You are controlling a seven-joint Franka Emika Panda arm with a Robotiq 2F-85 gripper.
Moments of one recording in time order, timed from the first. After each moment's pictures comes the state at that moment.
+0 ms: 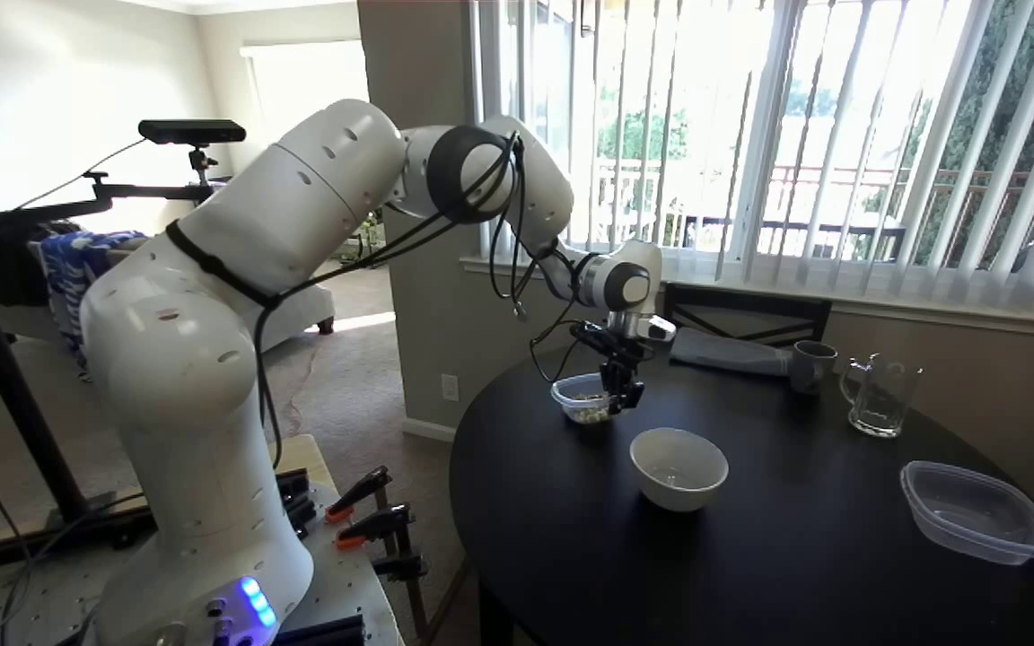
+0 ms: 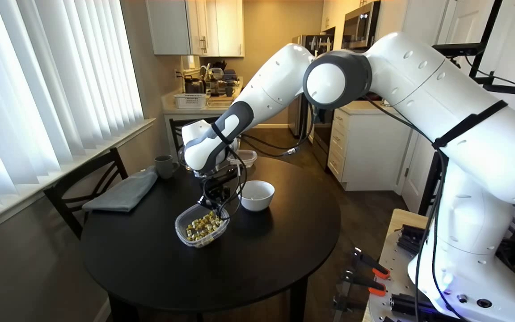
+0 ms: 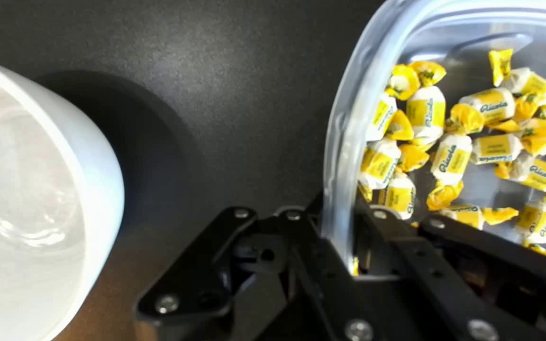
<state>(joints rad) 0.16 0.93 -0.06 -1.41 -0.02 2.16 0.37</state>
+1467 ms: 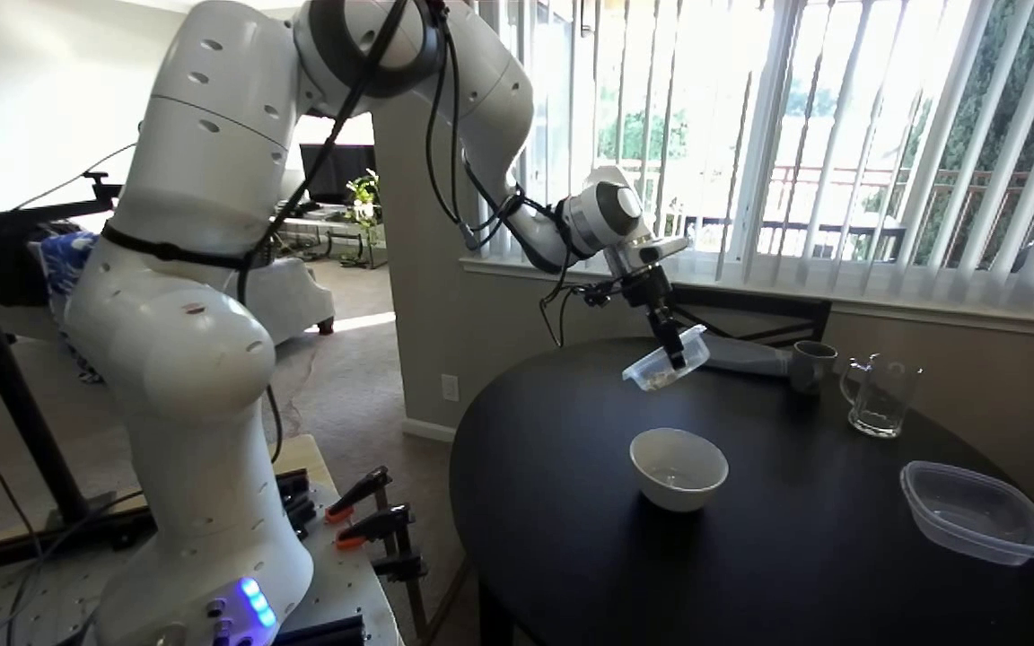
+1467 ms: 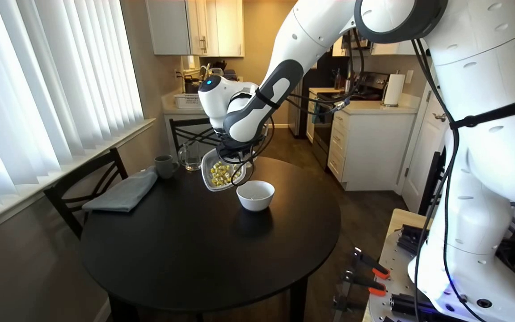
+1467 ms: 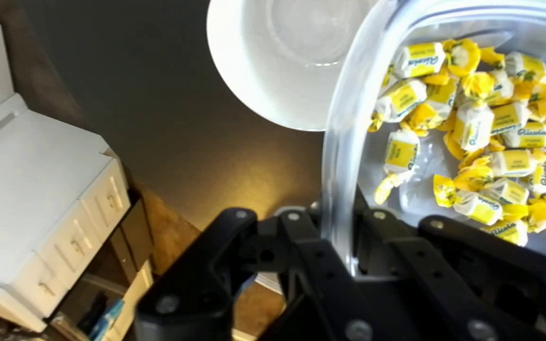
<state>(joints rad) 0.33 0.49 -0.32 -1.85 -0.59 2.34 1.19</state>
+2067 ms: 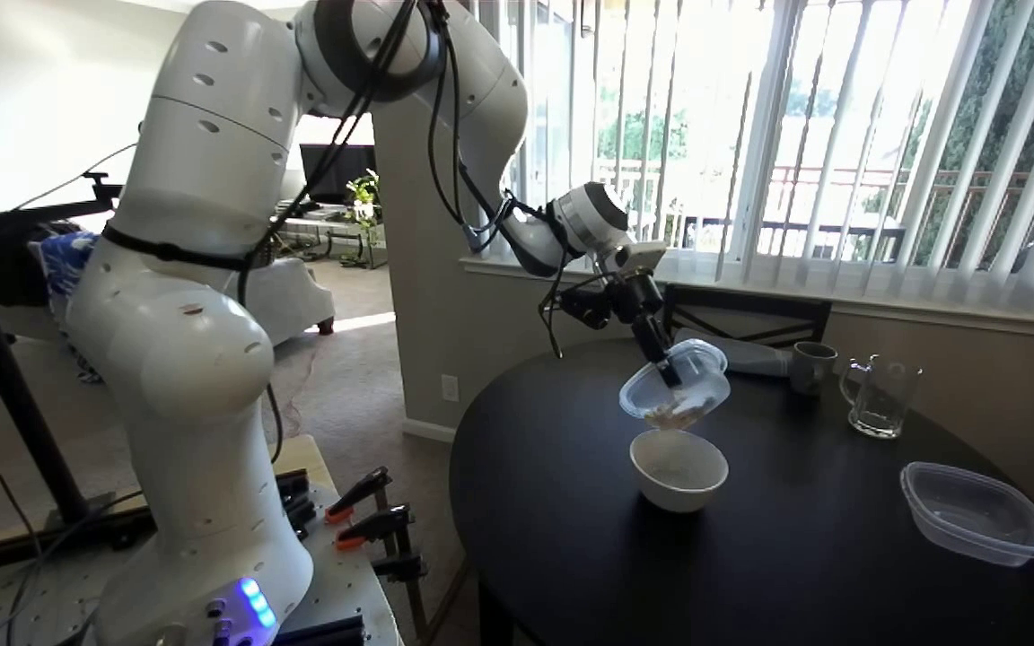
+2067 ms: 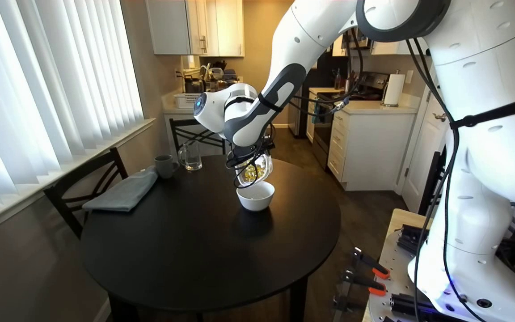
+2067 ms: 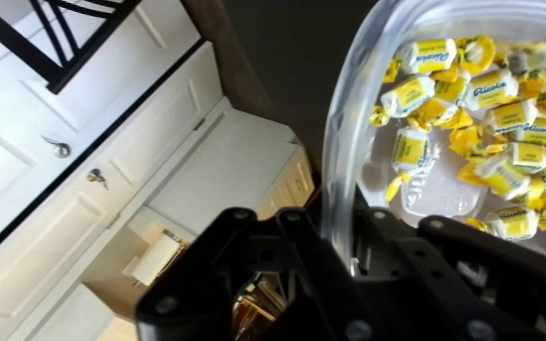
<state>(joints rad) 0.31 0.49 -0.24 -1.84 -0.79 1.86 1.54</state>
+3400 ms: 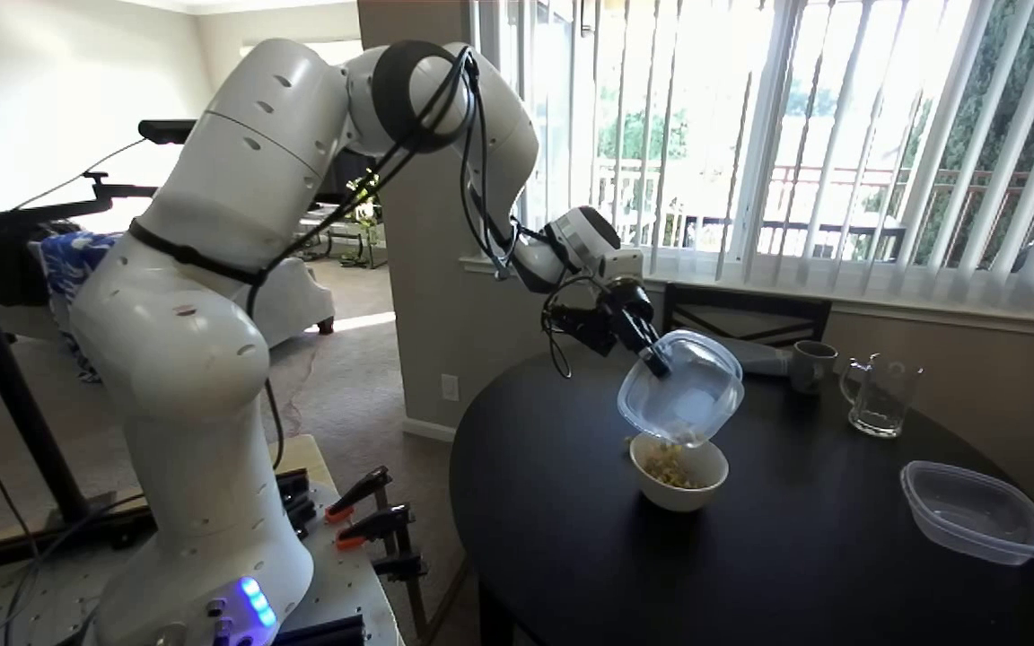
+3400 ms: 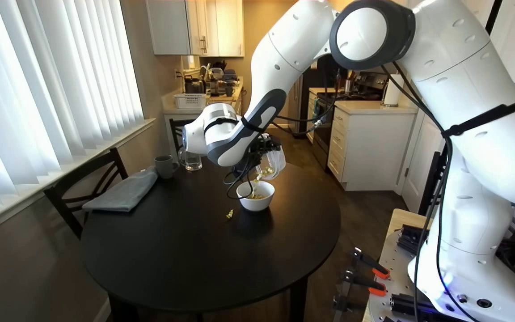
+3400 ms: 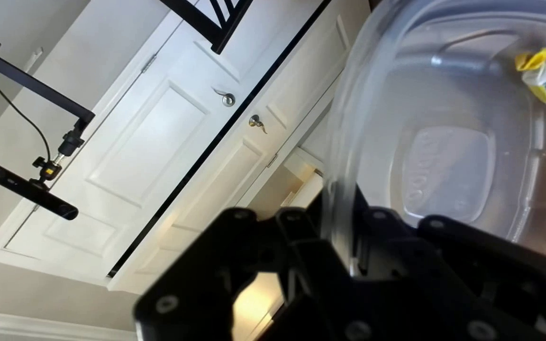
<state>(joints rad) 0.27 0.67 -0.10 -1.64 -0.92 1.38 1.77</state>
